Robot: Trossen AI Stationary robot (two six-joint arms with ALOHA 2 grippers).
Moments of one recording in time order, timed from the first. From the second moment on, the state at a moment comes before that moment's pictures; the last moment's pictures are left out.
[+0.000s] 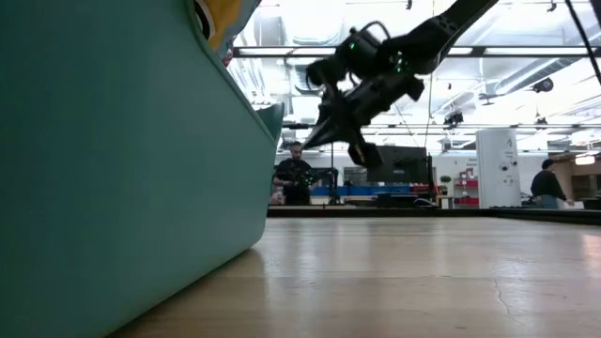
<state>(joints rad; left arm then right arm) 0.10 0.02 0.01 0.00 0.00 -0.32 -0.35 1.76 1.08 -0.04 -0.46 0.90</state>
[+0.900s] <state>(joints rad) 0.10 0.02 0.01 0.00 0.00 -0.32 -0.15 1.49 1.08 0.16 -0.47 0.38</state>
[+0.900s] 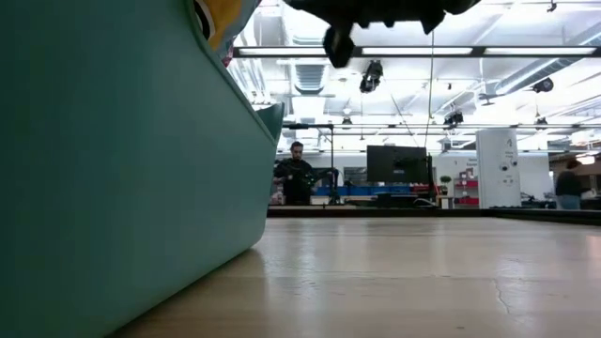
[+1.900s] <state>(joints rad) 0.10 0.02 0.01 0.00 0.00 -0.32 0.14 2.25 1.84 0.13 -0.26 0.25</state>
